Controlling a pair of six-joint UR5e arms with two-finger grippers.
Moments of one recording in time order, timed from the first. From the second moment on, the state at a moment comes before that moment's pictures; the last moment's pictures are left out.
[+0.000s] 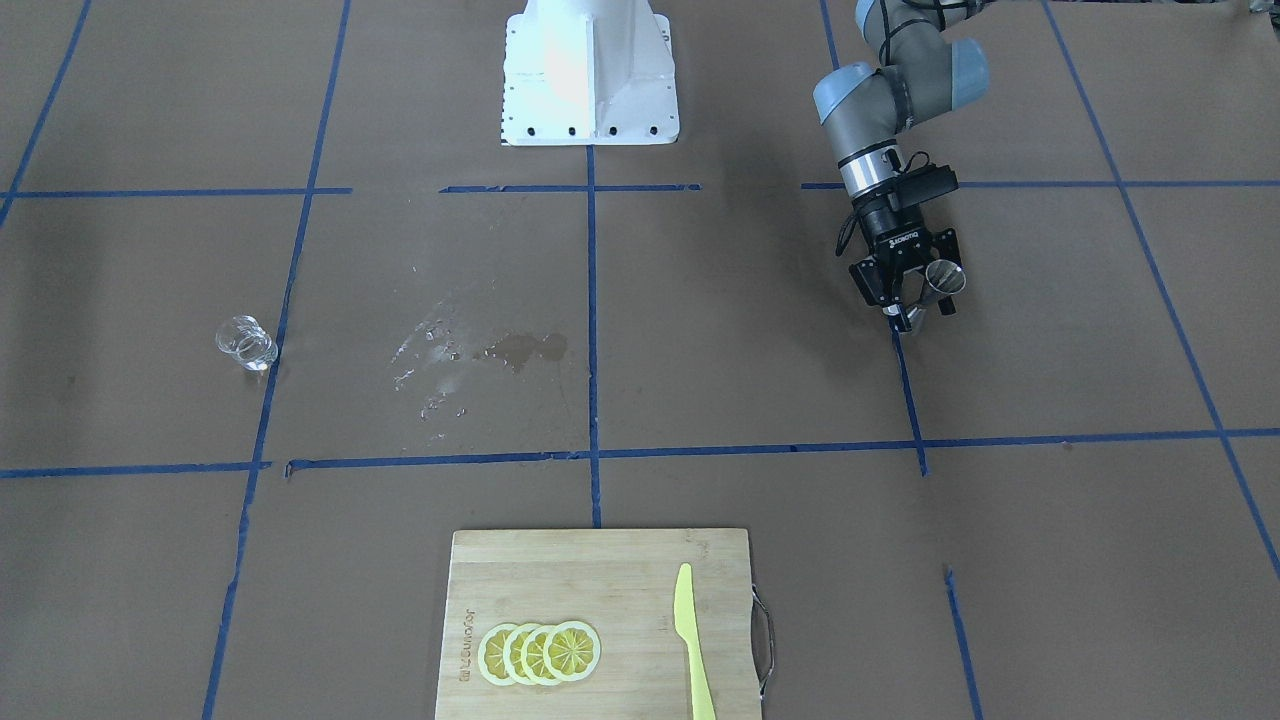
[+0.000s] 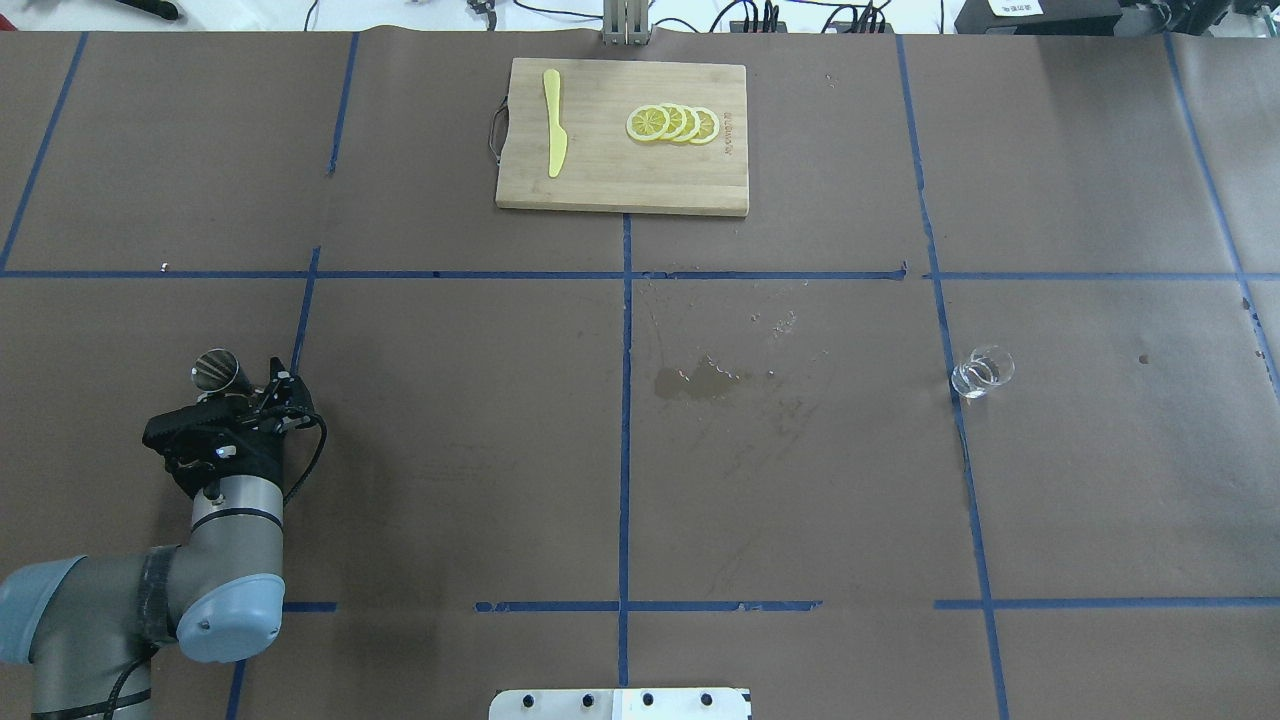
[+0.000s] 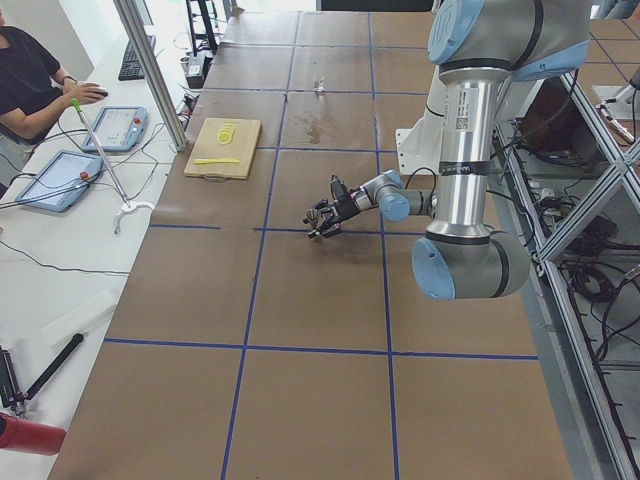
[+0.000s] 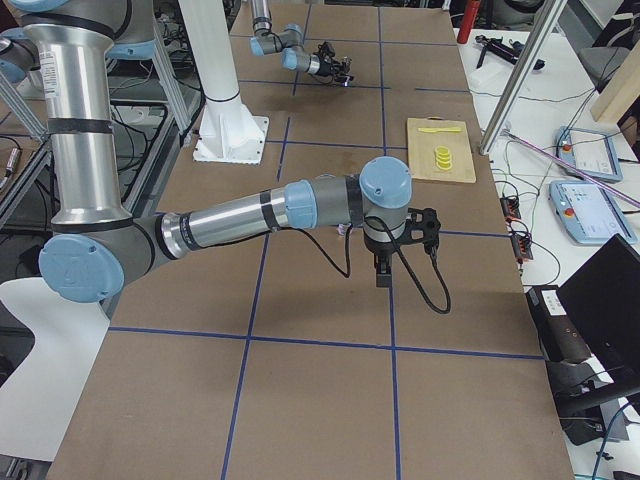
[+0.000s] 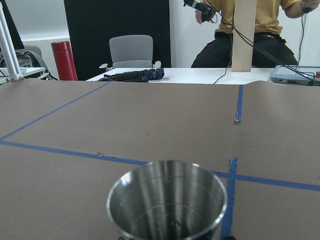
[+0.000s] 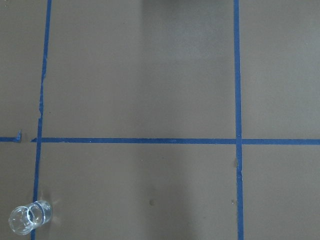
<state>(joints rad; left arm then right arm) -0.21 -1.63 -1.78 -1.72 -0.58 -1.90 1.60 -1.51 1.82 -1.71 2.47 0.11</state>
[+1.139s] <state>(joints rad) -0.23 -1.60 -1.88 -1.72 -0.59 -1.90 1.59 -1.51 1.87 -1.71 2.46 0.17</state>
